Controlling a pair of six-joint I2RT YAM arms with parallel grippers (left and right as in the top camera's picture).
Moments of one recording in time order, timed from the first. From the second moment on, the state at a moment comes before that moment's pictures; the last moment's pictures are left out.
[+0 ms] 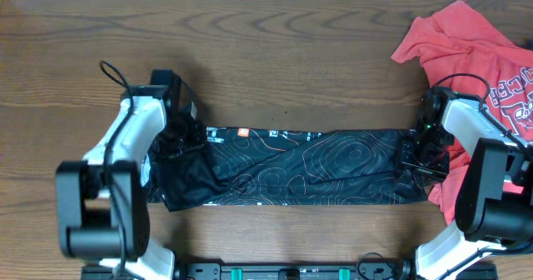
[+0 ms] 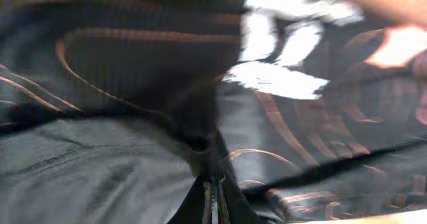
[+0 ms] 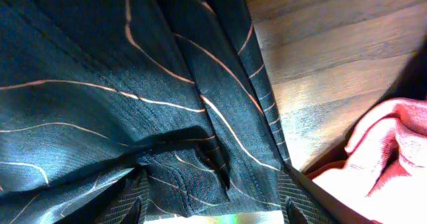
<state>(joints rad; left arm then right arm) -0.02 1.71 1.11 -0.98 0.27 -0.22 -0.16 1.84 1.05 -1.10 0.01 0.17</state>
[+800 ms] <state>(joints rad) -0.16 1.57 1.09 -0.93 0.19 -0.20 -0.16 1.84 1.05 -1.11 0.01 0.17</state>
